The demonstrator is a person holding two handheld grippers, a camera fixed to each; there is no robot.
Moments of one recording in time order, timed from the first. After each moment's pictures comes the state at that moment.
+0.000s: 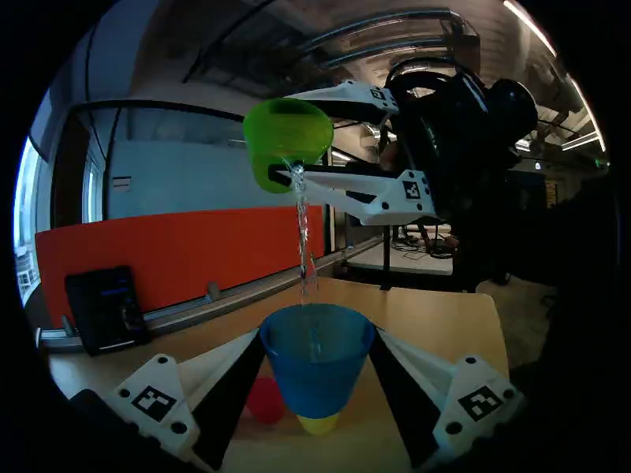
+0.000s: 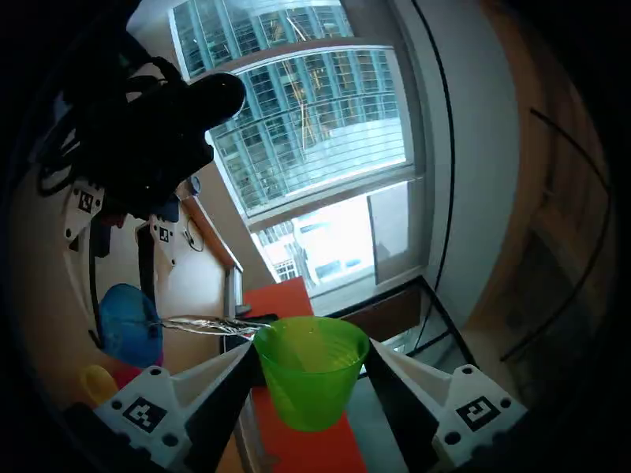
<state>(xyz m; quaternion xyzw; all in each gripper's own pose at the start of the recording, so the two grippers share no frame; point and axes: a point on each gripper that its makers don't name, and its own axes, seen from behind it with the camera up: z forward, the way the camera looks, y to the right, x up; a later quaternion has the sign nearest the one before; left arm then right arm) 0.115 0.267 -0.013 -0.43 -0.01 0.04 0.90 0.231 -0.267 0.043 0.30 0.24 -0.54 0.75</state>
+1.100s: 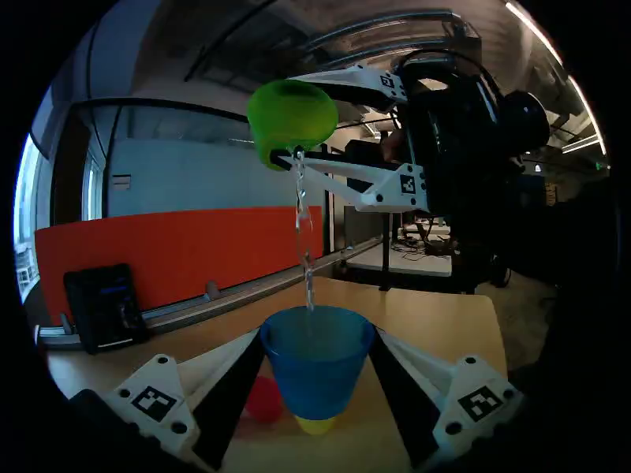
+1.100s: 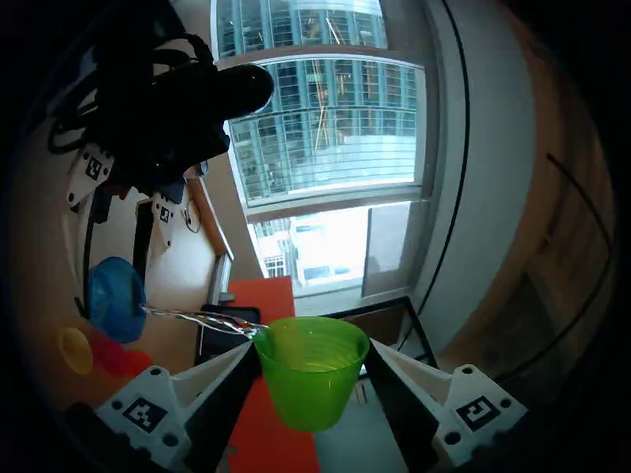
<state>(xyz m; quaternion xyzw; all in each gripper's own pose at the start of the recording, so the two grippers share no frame) 0.115 0.266 -0.014 -0.43 -0.01 0.04 0.90 0.249 -0.274 0.044 0.26 0.28 -0.61 0.70</state>
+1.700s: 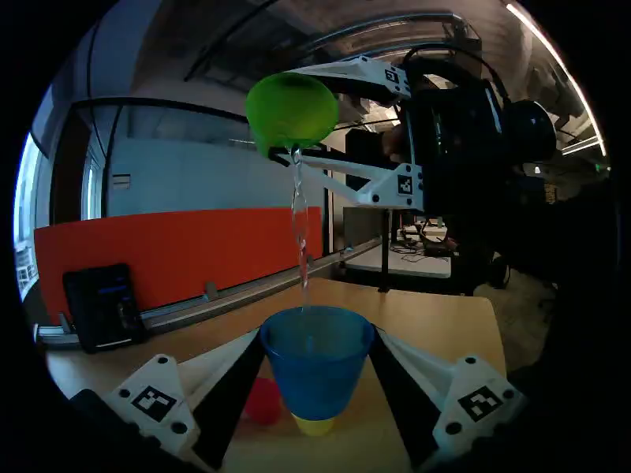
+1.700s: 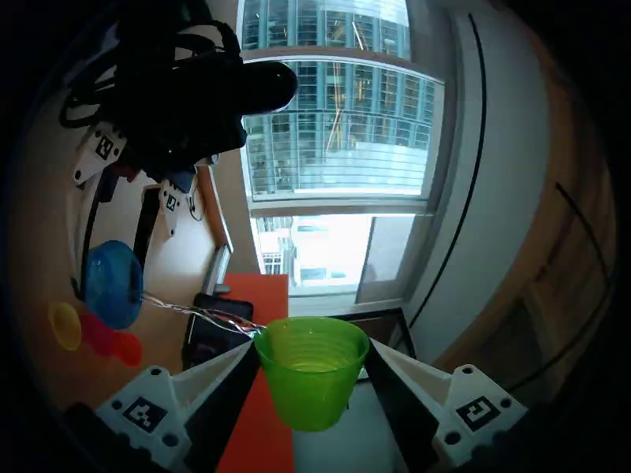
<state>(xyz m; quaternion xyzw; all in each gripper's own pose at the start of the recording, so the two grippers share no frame) 0.115 0.267 -0.014 -0.43 -0.01 0.04 0.90 0.254 -0.283 0.044 0.25 0.29 -0.65 0.66</state>
